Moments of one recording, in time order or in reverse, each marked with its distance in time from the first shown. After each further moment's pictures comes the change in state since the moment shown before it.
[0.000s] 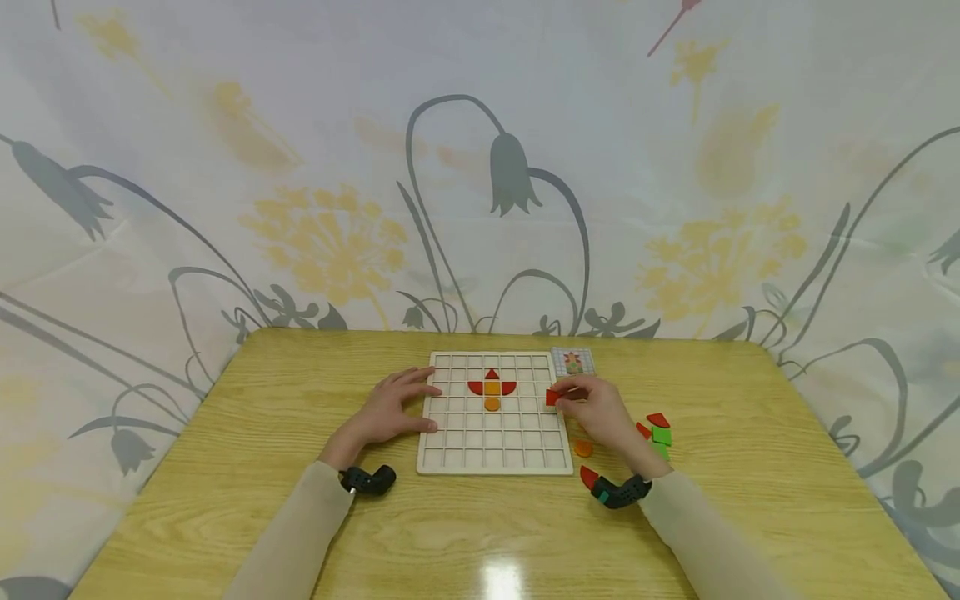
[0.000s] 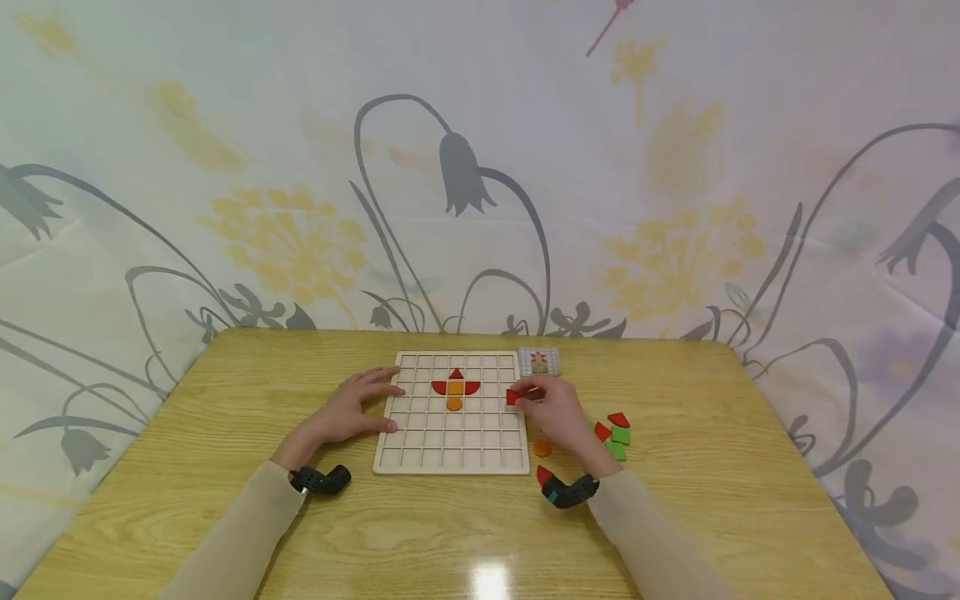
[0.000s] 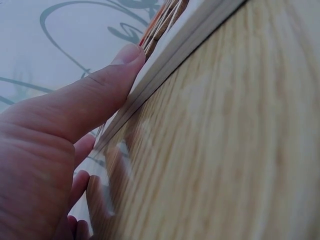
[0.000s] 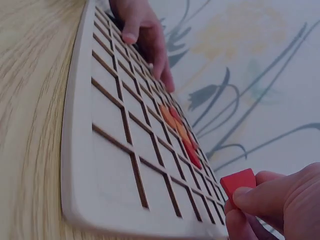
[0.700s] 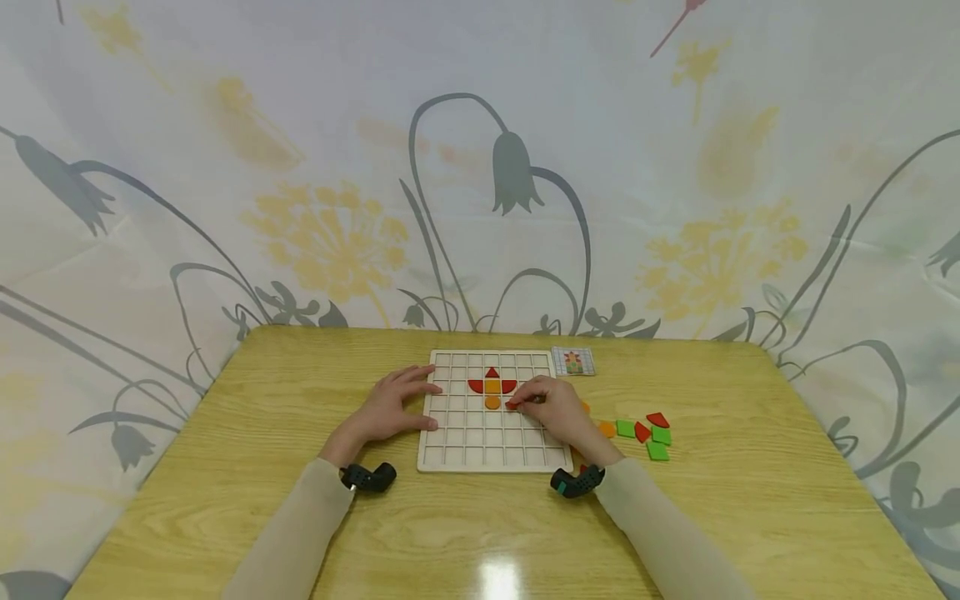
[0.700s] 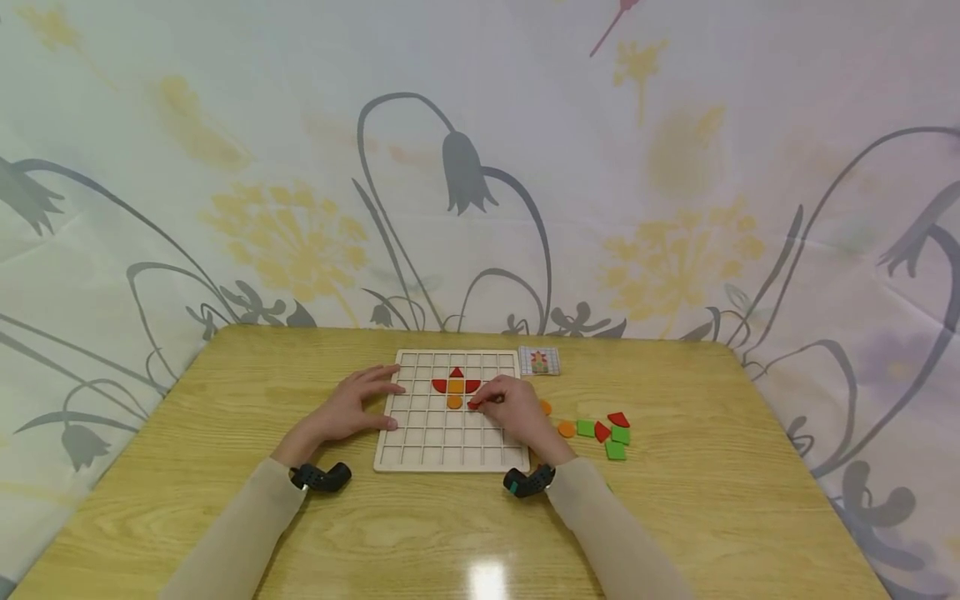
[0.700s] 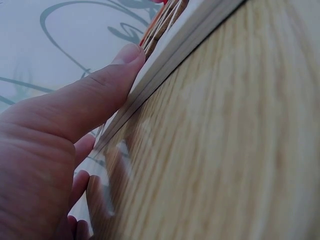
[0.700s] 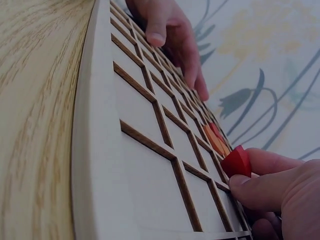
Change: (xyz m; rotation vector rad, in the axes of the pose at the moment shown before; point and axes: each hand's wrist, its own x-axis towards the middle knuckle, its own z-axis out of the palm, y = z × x) left_hand -0.001 0.004 -0.001 -0.004 0.007 -0.009; right_hand 0.024 -0.003 0.049 -0.022 -0.078 -0.135
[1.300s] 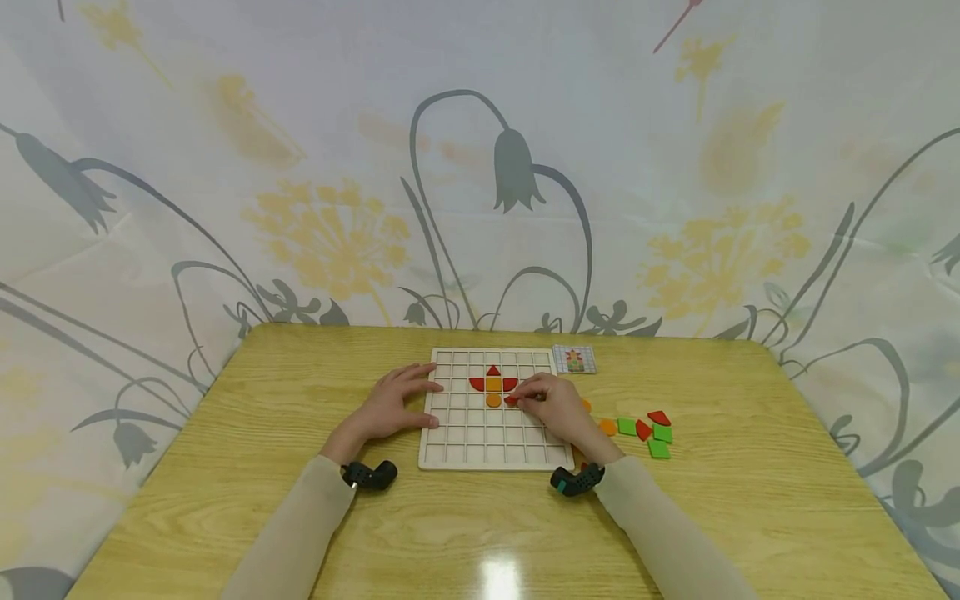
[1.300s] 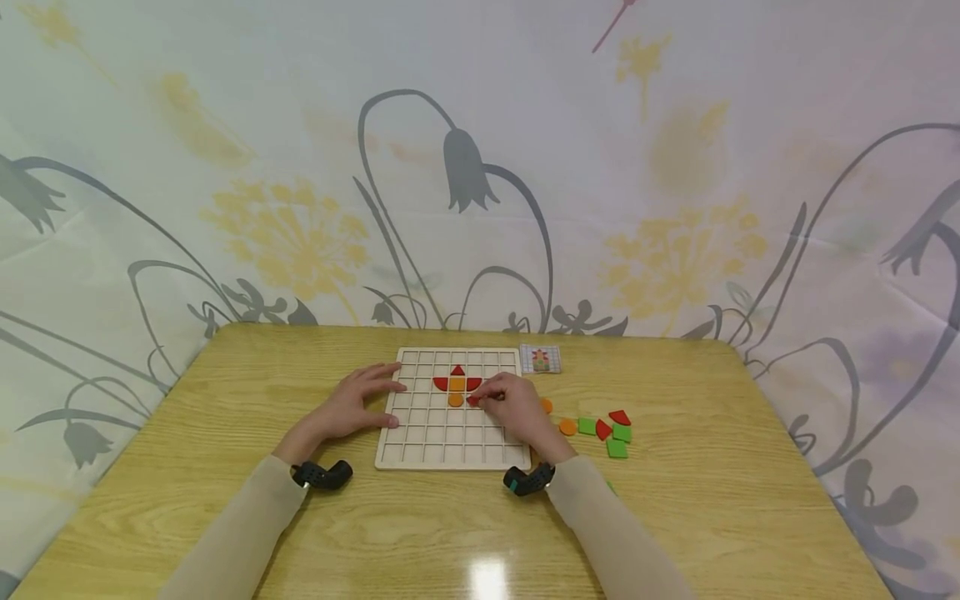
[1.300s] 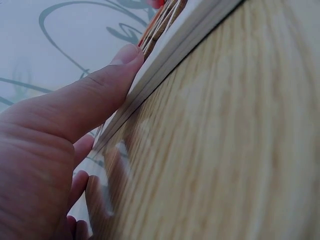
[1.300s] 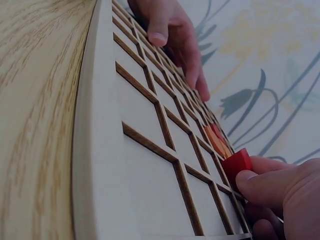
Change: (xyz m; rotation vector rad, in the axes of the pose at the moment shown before) left_hand -0.001 0.001 -0.002 -0.007 -0.007 0.005; right_hand 0.000 -0.002 0.000 -0.023 -0.003 0.029
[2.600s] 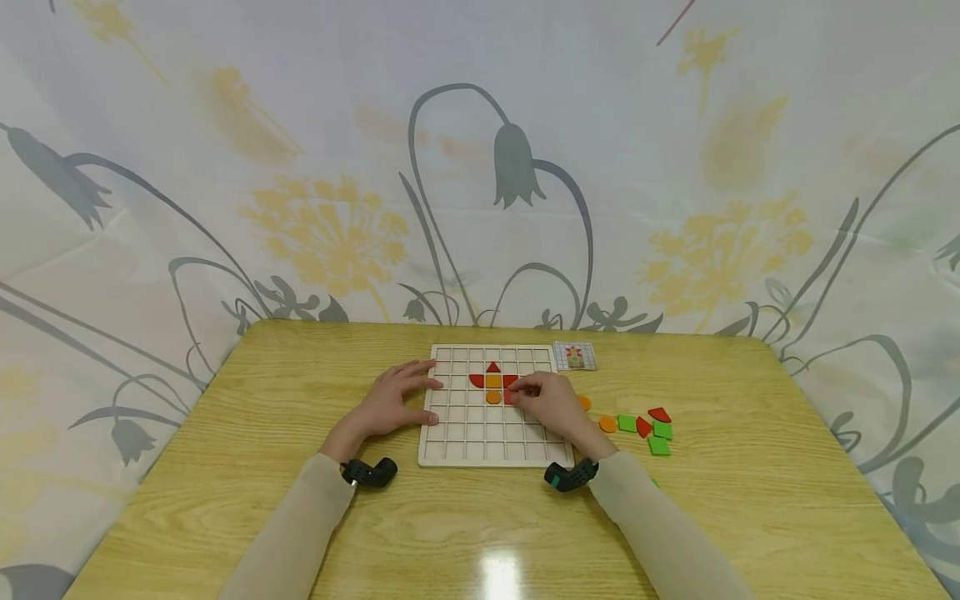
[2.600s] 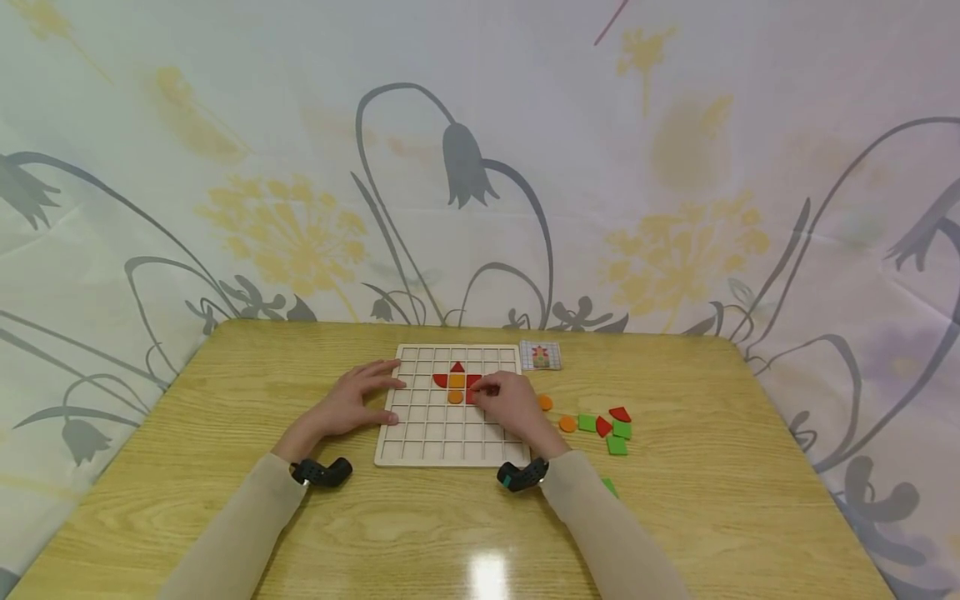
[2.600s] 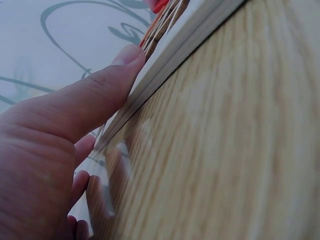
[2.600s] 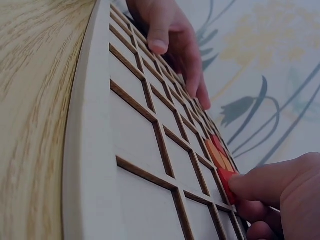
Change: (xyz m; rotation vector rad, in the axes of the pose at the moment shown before) left_hand 0.000 0.000 0.000 0.004 0.001 0.001; right_hand 0.005 -0.010 0.004 -0.011 -0.018 0.164
